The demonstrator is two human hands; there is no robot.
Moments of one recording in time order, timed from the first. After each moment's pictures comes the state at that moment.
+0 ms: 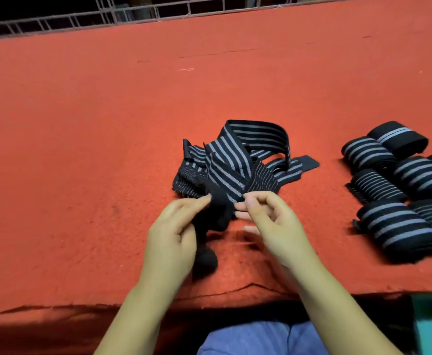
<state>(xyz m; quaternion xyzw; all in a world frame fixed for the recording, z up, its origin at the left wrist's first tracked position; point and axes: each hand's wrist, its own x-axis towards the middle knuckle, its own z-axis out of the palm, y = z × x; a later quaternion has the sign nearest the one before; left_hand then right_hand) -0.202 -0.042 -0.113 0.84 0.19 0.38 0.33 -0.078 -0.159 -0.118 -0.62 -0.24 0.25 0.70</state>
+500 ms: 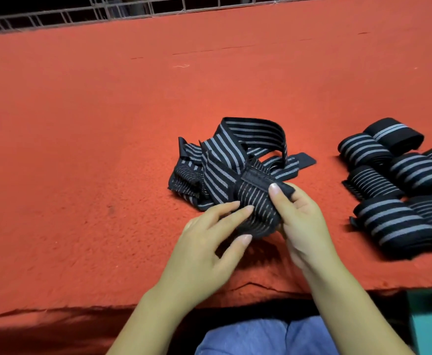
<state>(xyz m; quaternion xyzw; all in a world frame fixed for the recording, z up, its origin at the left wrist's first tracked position) -0.192 -0.064 -0.117 0.91 0.07 0.27 0.30 -0.062 -0.172 -0.107 -0.52 -0.18 0.24 0.80</state>
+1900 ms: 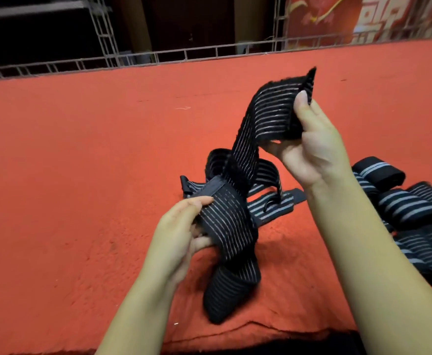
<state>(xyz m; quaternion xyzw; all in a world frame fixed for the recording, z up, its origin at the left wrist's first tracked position) -0.160 -0.040 -0.055 0.56 0.24 0.27 0.75 0.004 -0.138 0.034 -0.32 -0.25 0.24 0.88</state>
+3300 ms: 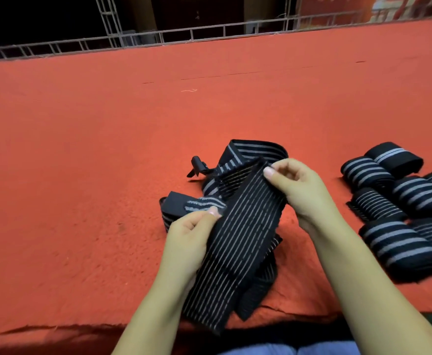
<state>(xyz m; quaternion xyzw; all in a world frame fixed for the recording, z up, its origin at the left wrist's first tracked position) -0.176 -0.048 -0.091 0.64 0.27 0.30 0.65 -0.010 -0.146 -0.065 -0.66 -0.25 0.16 0.69</state>
